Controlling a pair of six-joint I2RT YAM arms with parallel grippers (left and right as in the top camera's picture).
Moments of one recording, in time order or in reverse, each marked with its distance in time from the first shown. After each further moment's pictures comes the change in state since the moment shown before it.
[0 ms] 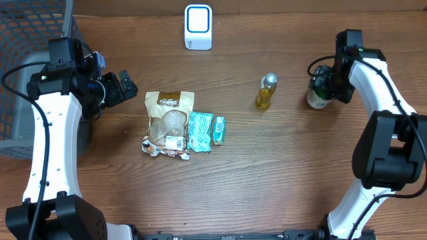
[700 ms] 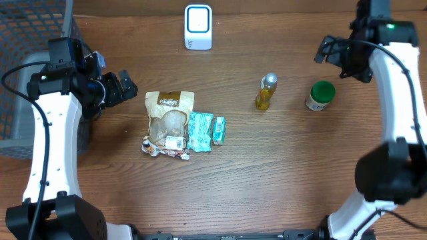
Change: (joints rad) left arm 0.000 0.000 0.000 0.000 0.000 0.000; right arm 0.013 -0.113 0.336 -0.307 -0.083 -0.031
